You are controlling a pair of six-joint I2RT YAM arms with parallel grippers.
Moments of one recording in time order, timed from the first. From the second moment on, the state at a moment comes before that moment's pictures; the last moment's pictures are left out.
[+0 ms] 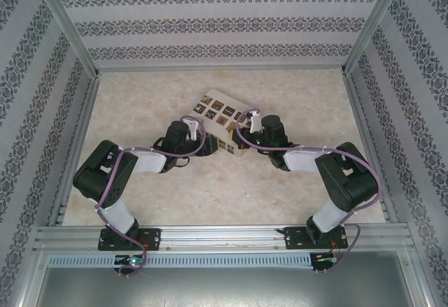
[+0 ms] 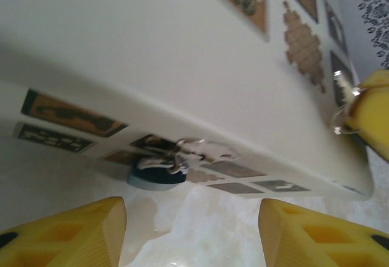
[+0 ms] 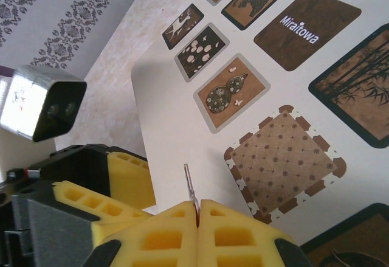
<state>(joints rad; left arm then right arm) -0.45 1.71 0.67 0.45 0.40 -0.58 0.48 1.64 0.66 0.53 -0.45 0.54</state>
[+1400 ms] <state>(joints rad) -0.42 1.85 0.73 0.54 0.48 -0.45 0.49 1.69 0.85 0.25 -0.46 0.46</state>
